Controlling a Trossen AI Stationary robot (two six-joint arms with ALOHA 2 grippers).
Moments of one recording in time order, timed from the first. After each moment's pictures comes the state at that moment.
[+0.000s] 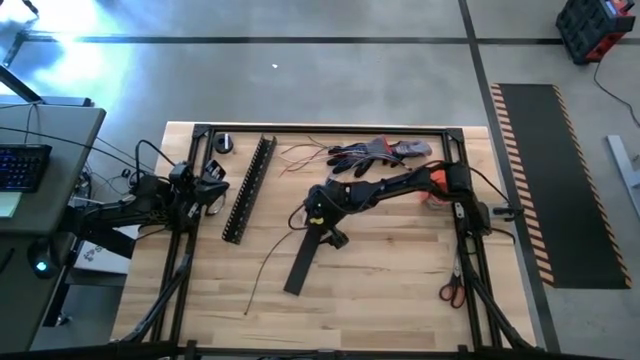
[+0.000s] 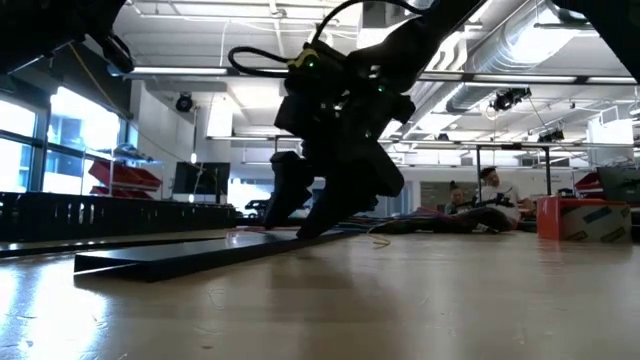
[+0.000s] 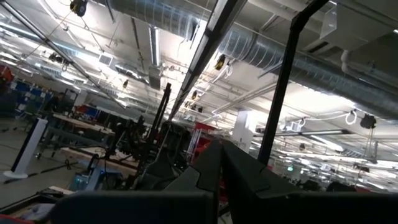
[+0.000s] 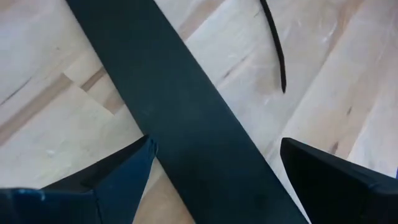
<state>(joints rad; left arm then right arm) 0.16 0.01 0.04 0.51 0.14 -0.44 -0.06 2.13 1.36 -0.22 -0.35 -0.65</state>
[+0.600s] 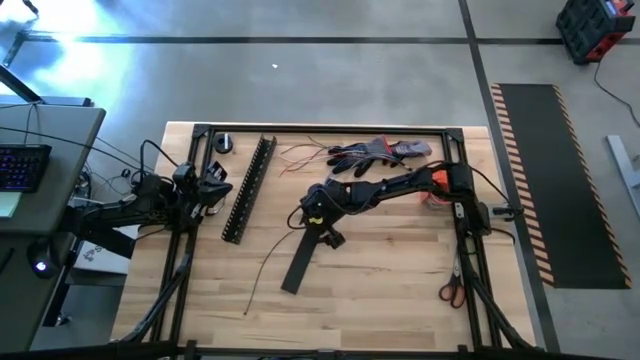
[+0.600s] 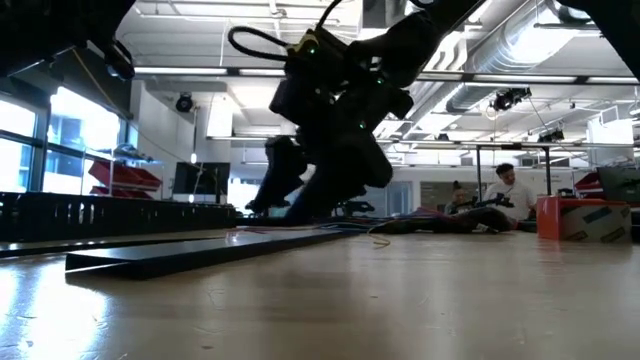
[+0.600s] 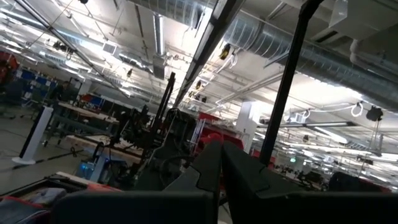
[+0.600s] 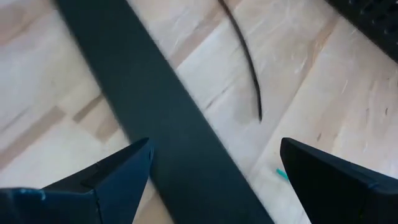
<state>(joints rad) 0.16 0.01 0.04 0.46 0.14 -0.43 -0.05 2.11 1.35 -0.16 -0.34 -0.66</state>
